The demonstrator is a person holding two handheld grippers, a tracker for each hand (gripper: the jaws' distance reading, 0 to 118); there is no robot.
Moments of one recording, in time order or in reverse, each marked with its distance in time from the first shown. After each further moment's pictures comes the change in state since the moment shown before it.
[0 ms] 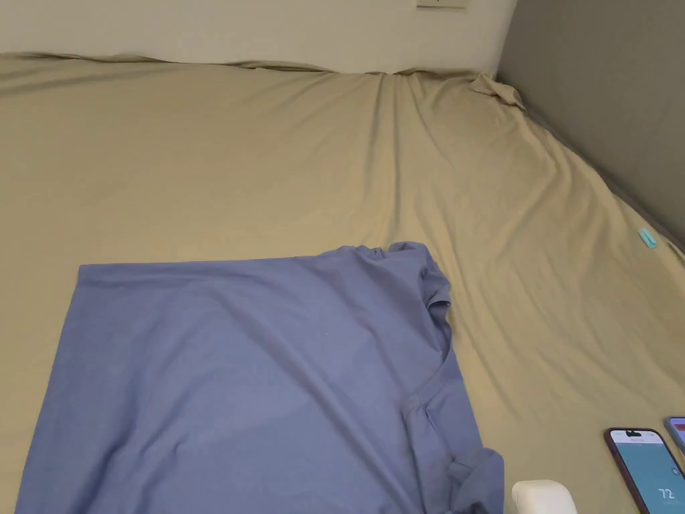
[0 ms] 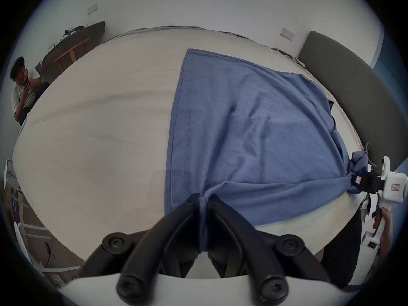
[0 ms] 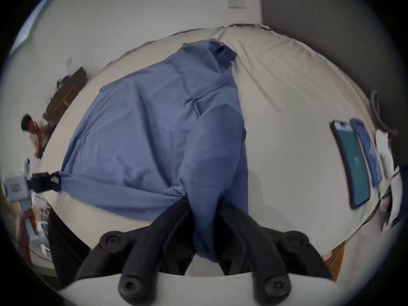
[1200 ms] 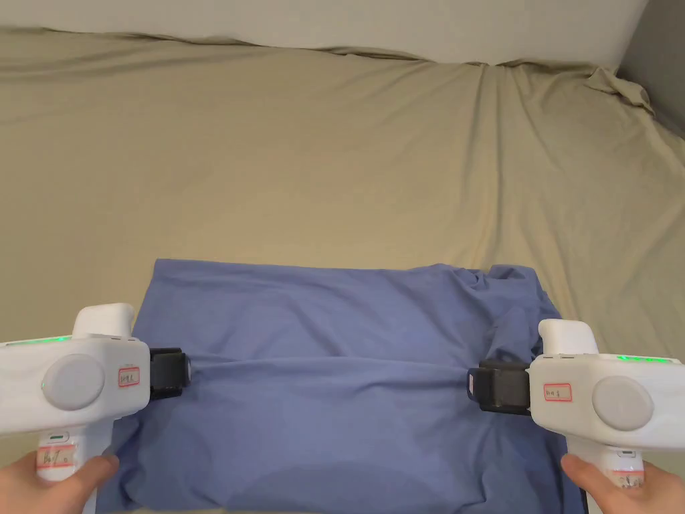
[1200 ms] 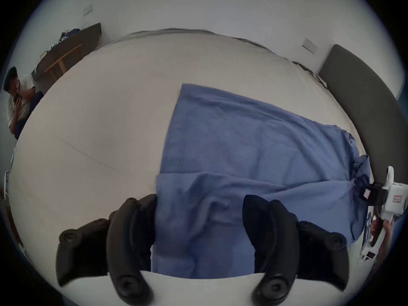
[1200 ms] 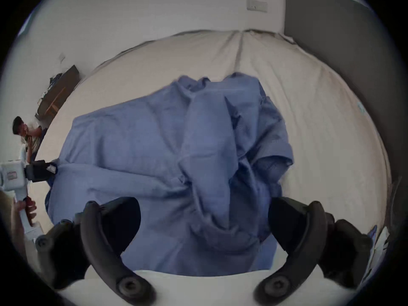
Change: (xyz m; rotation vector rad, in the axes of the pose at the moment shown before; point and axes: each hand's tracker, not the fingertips) left arm -0.006 0.213 -0.131 0.024 0.043 0.061; right arm -0.010 0.213 -0.134 0.009 0.000 0.051
